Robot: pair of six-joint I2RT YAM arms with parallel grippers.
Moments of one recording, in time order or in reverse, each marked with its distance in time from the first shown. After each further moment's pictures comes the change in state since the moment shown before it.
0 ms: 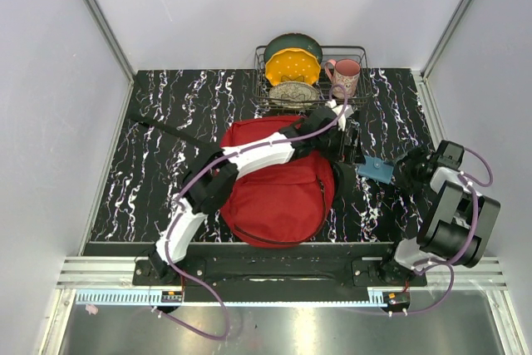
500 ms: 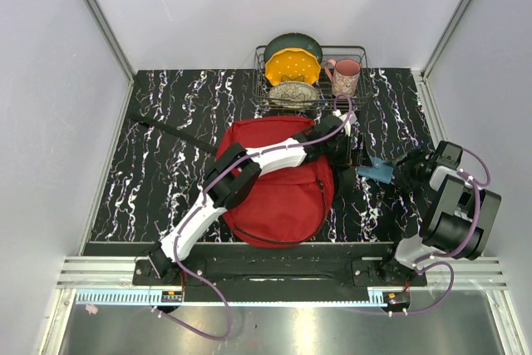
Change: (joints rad) left arm 0.002 0.309 0.208 0.094 0.059 -0.135; right arm -0.001 0.058 -0.005 0.072 -0.022 0.007
